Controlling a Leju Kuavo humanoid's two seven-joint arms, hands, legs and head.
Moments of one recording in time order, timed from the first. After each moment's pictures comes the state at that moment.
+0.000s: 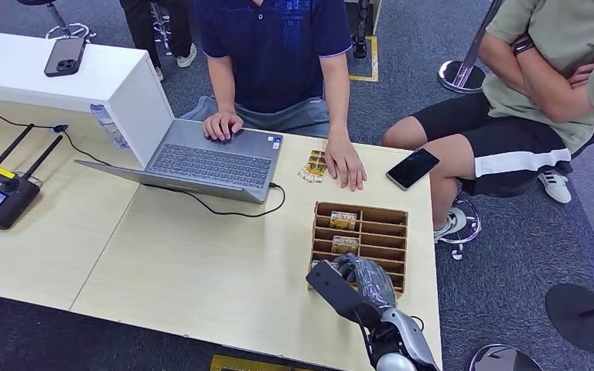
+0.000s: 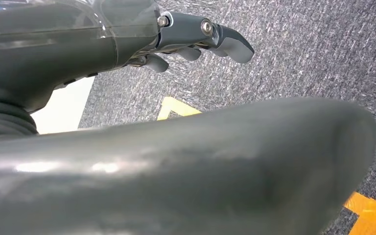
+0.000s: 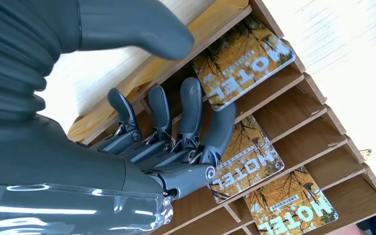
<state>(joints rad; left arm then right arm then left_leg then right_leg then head) -0.09 0.19 -0.53 -0.20 0.81 0.41 -0.04 -0.18 -0.16 0.71 -1.49 0.64 -0.18 0.48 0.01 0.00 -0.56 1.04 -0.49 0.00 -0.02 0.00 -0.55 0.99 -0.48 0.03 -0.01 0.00</state>
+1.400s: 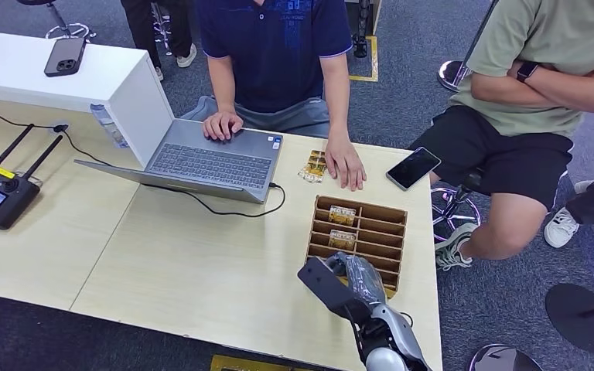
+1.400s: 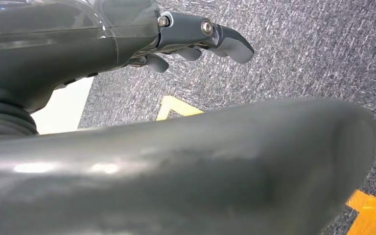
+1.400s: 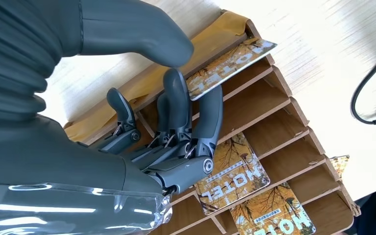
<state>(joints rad) -0.09 0.19 -0.53 -0.20 0.81 0.40 -0.05 -0.20 -0.11 0.71 -1.43 0.63 -0.19 0.43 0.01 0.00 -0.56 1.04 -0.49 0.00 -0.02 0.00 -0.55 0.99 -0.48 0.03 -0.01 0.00</state>
